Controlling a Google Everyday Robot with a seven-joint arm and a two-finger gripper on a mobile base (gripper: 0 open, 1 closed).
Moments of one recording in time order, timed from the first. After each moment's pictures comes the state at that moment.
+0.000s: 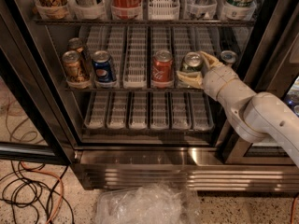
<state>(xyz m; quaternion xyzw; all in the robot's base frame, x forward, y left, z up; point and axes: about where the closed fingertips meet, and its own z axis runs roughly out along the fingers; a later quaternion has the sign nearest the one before) 0.681 -0.163 0.878 -0.33 0.59 -0.04 0.74</state>
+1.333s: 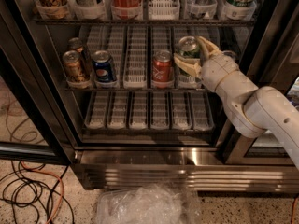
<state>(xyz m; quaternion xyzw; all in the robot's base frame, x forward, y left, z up) 0.666 -0.142 0.931 -0.30 0.55 0.02 0.78</state>
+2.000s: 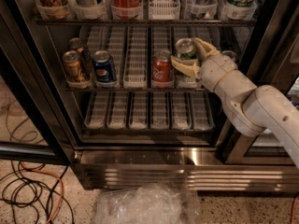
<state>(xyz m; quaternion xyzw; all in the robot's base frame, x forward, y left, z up) 0.666 -0.138 0.932 -0.30 0.55 0.03 0.78</state>
